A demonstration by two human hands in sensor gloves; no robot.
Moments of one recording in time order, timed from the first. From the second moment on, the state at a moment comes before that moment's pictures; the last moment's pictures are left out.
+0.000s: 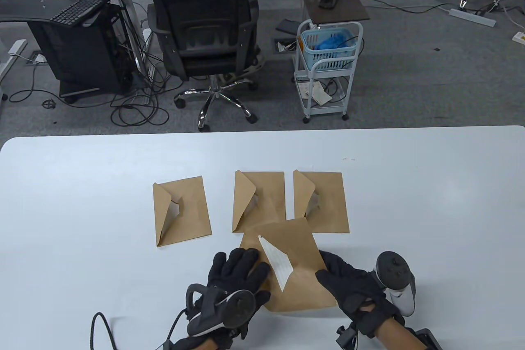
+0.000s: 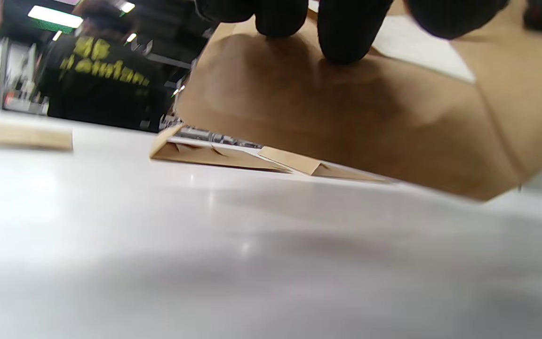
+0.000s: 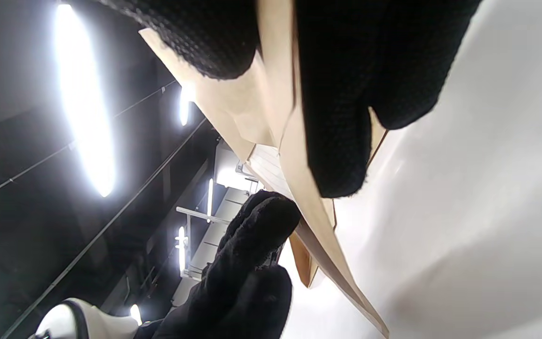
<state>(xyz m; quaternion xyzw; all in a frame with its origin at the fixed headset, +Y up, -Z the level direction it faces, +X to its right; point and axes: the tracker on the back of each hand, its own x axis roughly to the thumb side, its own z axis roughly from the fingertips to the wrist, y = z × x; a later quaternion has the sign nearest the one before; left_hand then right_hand) -0.125 -0.735 -0.255 0.03 -0.23 0.14 0.96 0.174 -0.745 -0.272 0.13 0.11 0.76 0.62</state>
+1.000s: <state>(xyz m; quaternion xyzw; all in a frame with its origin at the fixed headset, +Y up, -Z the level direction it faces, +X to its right) -0.153 -0.731 -0.263 0.04 -0.14 0.36 0.92 0.168 -0.733 -0.266 0.16 0.05 0.82 0.55</state>
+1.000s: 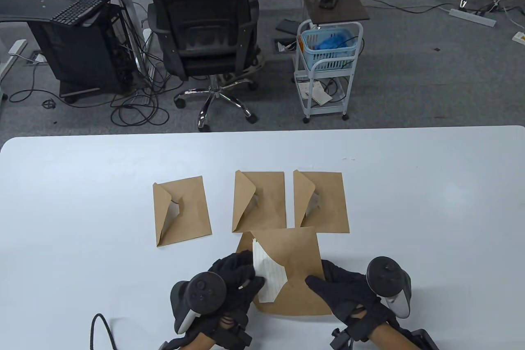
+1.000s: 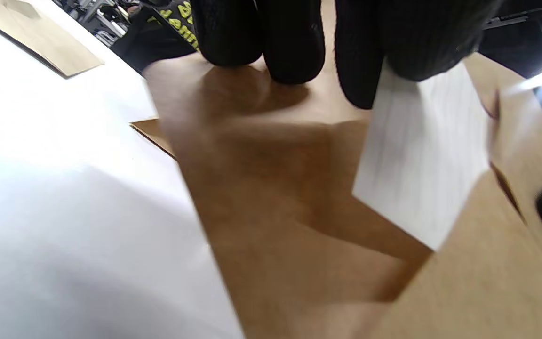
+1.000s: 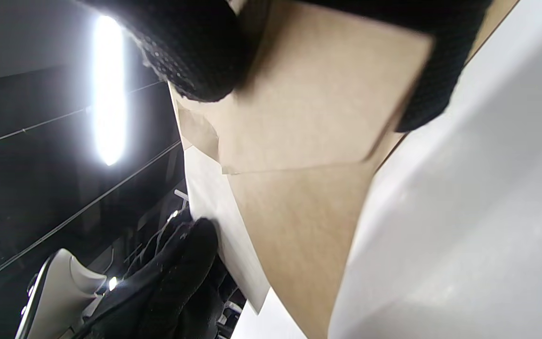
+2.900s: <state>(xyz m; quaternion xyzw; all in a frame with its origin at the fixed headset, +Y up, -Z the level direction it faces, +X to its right) -0.148 -0.728 -0.281 -0.05 -0.13 0.02 0.99 0.236 -0.723 -0.280 0.08 -0.03 0.84 0.54</state>
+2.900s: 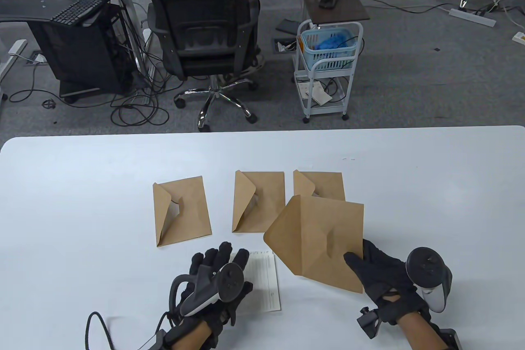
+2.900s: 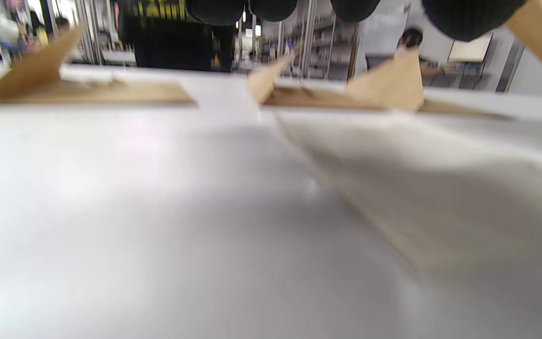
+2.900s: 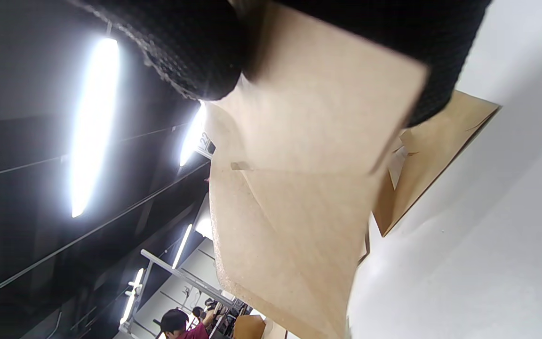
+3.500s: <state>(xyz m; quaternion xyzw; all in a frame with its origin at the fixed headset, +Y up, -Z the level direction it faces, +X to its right) -0.183 -0.732 -0.279 0.10 -0.12 -0.04 0.99 0.238 -0.729 -0.280 0.04 0.02 0.81 0.58</state>
